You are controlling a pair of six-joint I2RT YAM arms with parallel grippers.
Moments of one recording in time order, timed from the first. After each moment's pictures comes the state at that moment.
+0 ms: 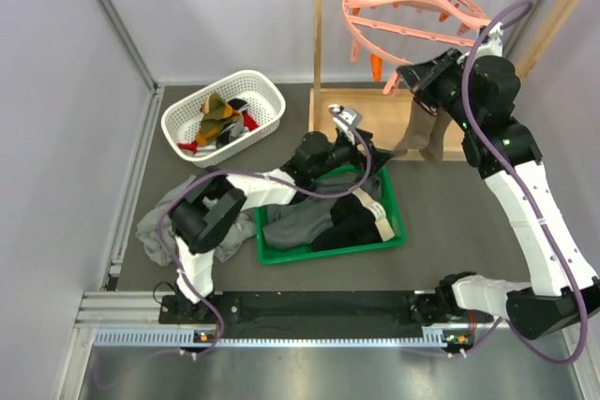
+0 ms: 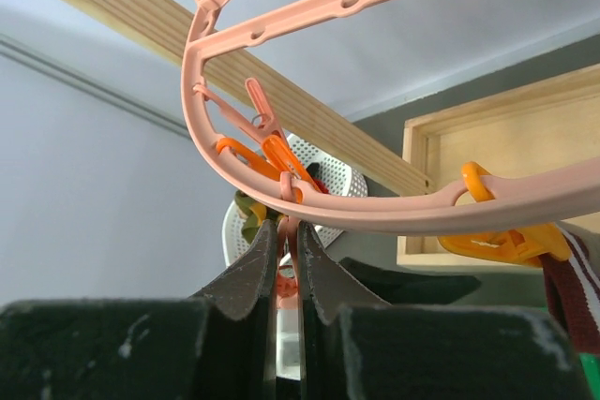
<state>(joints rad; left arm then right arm) -0.81 1.90 1.13 0.85 0.24 -0.31 0.32 1.20 1.49 -0.39 -0.02 0.79</state>
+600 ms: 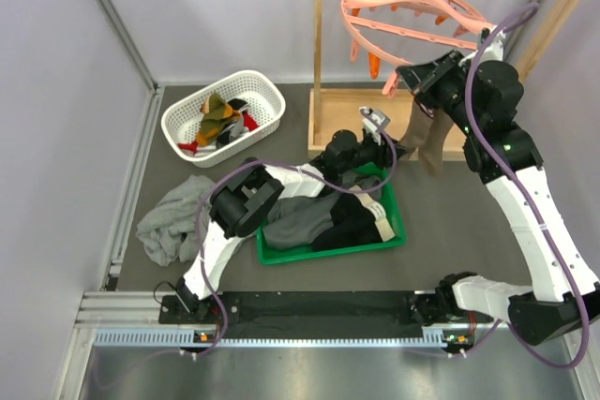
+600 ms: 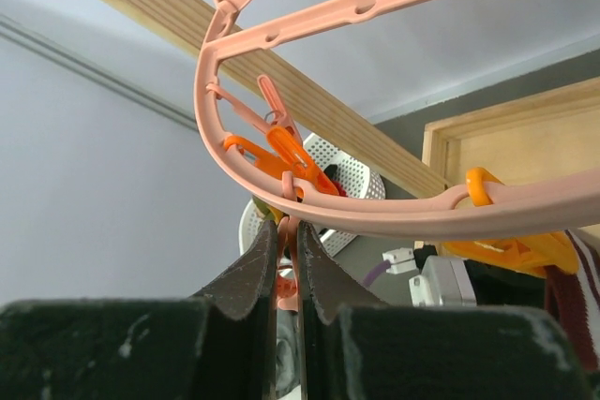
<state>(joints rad) -0.85 2.24 1.47 0.84 0.27 -0.29 0.32 1.16 1.46 -0.34 -0.05 0.81</state>
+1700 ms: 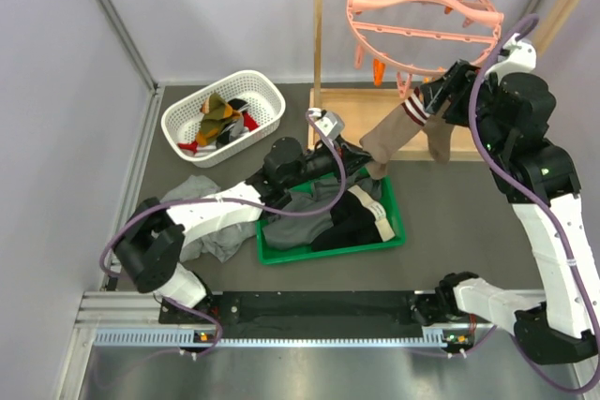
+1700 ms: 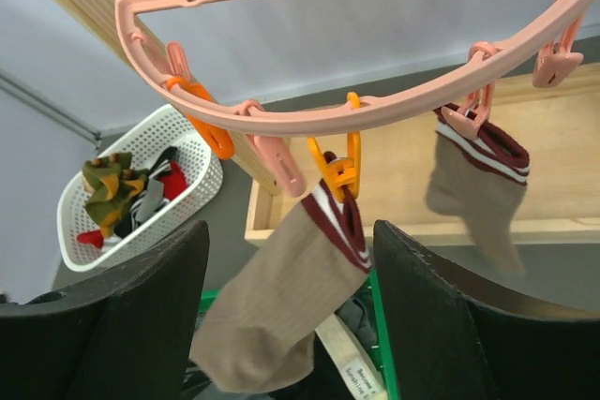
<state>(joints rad) -0.85 1.55 0.98 0.69 0.35 -0.32 0.32 1.06 1.56 -0.67 0.15 0.42</state>
